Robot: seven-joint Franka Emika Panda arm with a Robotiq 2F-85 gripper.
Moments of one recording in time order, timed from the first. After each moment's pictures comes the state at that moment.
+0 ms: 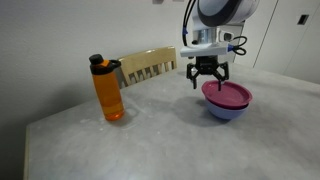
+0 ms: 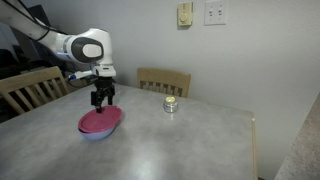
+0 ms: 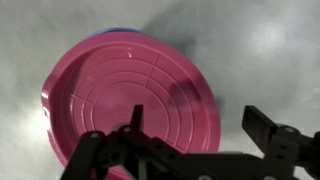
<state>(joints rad) 0.13 0.58 -0.06 -1.77 0.09 2.16 1.22</state>
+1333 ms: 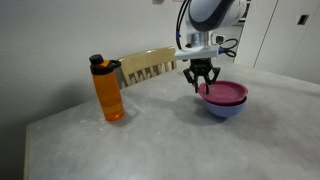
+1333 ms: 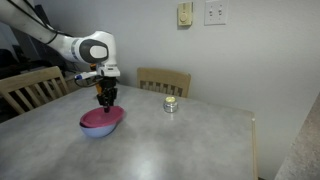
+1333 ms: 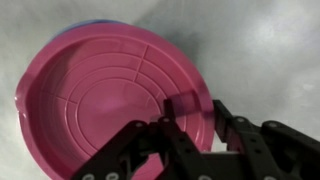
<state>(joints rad) 0.13 0.66 -0.06 -1.65 0.07 2.11 1.22</state>
